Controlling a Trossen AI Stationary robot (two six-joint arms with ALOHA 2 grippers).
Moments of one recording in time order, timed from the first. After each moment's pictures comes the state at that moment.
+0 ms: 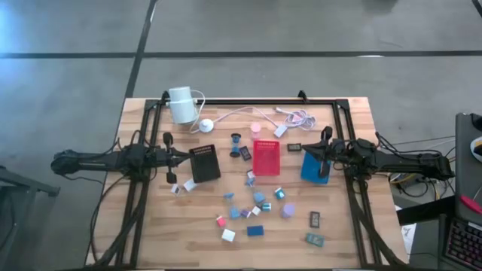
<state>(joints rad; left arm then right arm) -0.01 0.13 0.01 0.08 -0.16 0.21 -0.12 0.25 0.01 0.33 0.09 0.02</state>
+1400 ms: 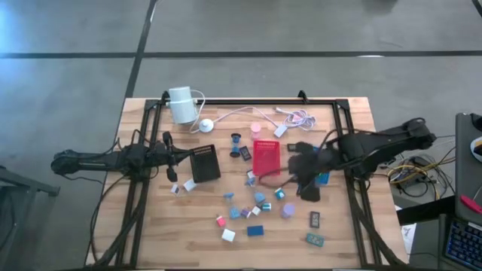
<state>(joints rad) -0.01 0.13 0.01 0.07 -0.23 -0.05 0.30 1.34 1.35 -1.05 0.08 0.32</state>
